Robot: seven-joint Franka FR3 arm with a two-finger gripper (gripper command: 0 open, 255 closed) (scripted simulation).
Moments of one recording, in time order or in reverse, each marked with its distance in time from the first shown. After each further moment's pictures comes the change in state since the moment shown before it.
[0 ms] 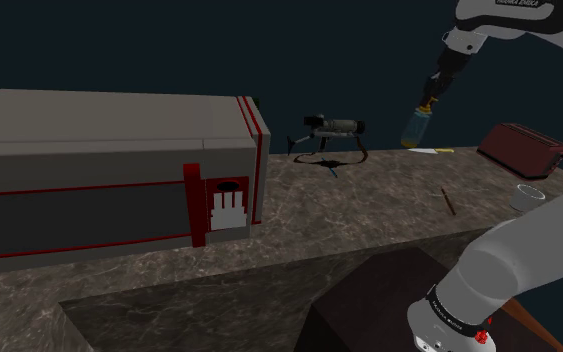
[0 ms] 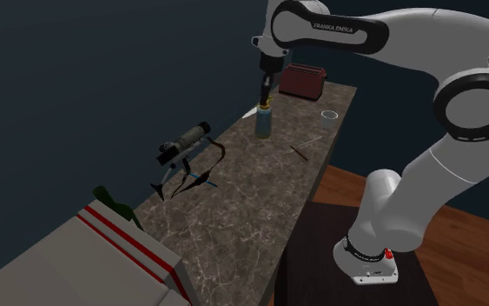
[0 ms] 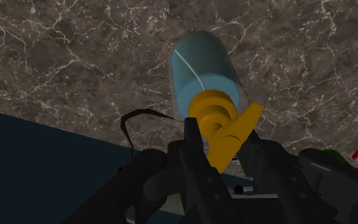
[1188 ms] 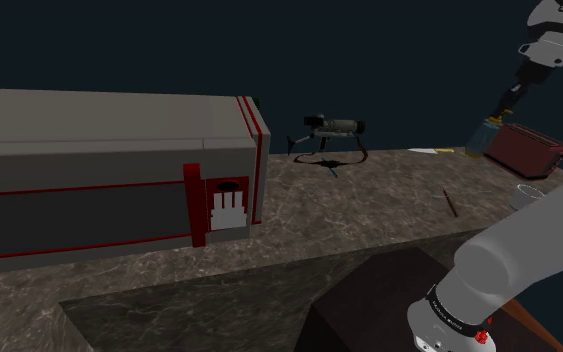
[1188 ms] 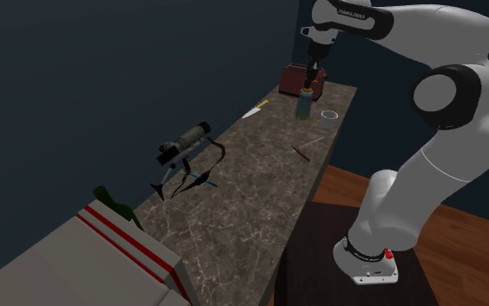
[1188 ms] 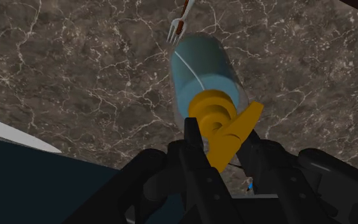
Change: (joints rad) arm -0.115 0.090 -0.359 0.146 0.022 -0.061 -0.481
